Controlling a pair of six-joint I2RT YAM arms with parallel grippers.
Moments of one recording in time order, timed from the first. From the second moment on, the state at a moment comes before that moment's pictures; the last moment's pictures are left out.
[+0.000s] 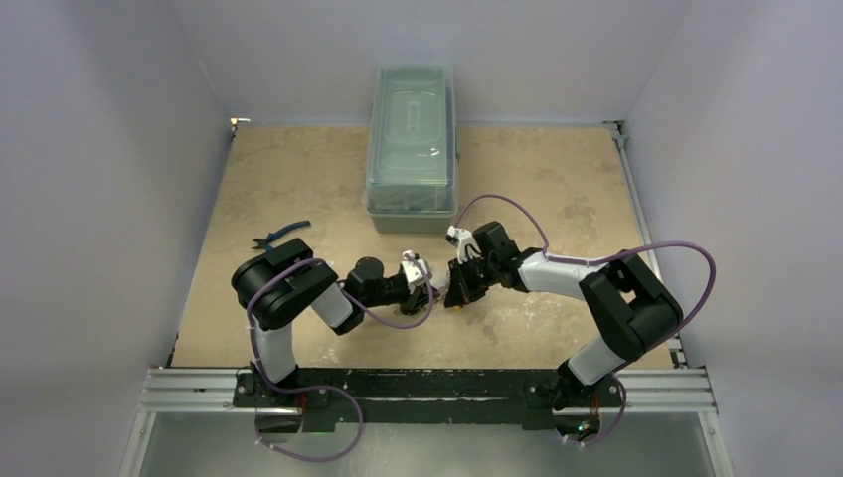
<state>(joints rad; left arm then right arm) -0.77 1.87 0.39 1.20 0.49 0.07 0.60 1.58 0.68 -0.07 -0.53 0.22</state>
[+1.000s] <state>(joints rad) -0.91 1.67 0.47 0.73 0.33 0.70 0.60 1.57 0.68 -0.07 -0.55 0.20</state>
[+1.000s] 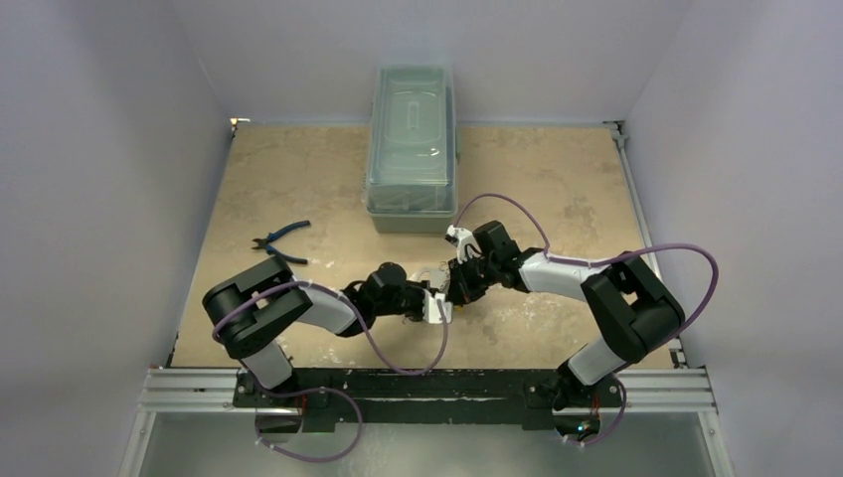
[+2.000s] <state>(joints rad) -0.85 1.52 0.38 0.88 0.32 0.29 0.60 1.58 0.69 -0.08 -0.57 0.18</state>
